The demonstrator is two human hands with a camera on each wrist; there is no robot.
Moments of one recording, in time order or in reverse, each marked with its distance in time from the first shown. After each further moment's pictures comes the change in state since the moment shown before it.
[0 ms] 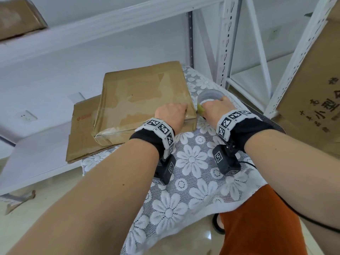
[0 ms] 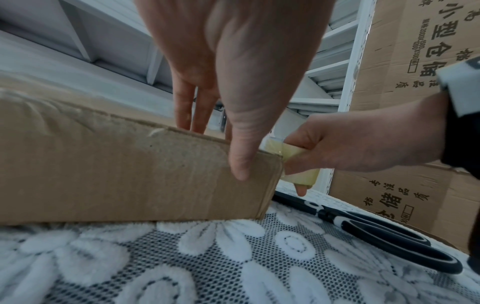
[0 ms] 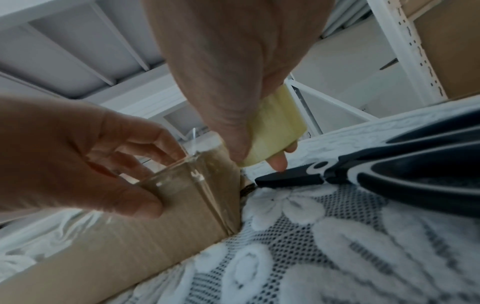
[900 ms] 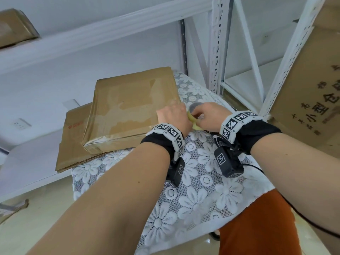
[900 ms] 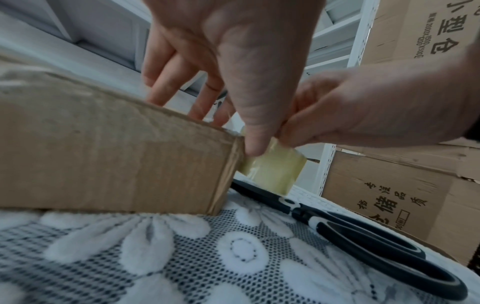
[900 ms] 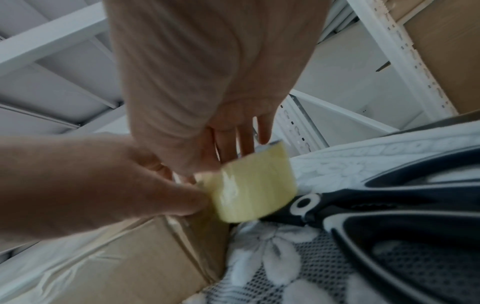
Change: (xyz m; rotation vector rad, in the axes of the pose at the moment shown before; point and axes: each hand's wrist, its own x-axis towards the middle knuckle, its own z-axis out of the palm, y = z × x) left_hand 0.023 0.047 -0.004 0.109 0.035 -0.216; right_hand -0.019 0.025 -0.019 0.454 0.039 -0.186
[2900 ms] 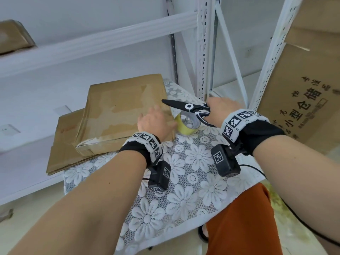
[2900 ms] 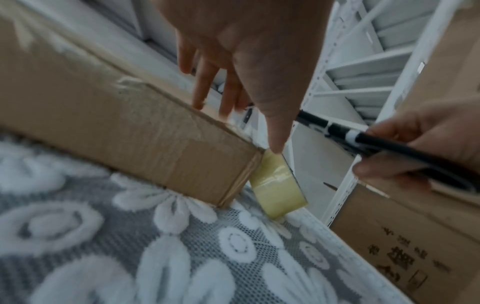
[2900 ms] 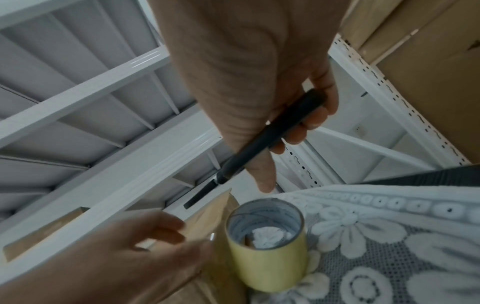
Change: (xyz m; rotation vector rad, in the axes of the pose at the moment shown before) left_hand -0.016 -0.022 0.003 -0.354 0.086 -0.147; right_hand -0.037 0.002 -0.052 -0.401 0.071 0.349
